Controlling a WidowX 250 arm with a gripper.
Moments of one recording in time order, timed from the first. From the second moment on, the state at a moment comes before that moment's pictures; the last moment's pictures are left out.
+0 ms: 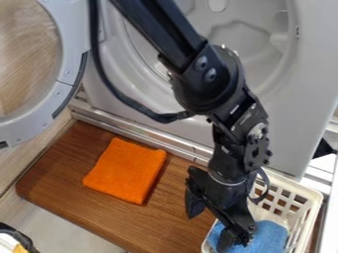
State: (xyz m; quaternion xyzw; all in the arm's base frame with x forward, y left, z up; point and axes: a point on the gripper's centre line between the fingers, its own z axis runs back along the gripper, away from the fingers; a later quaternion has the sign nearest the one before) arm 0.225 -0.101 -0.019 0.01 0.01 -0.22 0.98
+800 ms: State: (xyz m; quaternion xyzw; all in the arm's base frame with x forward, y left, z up) arm 0.234 -0.117 -0.029 0.01 0.02 -0.23 0.97
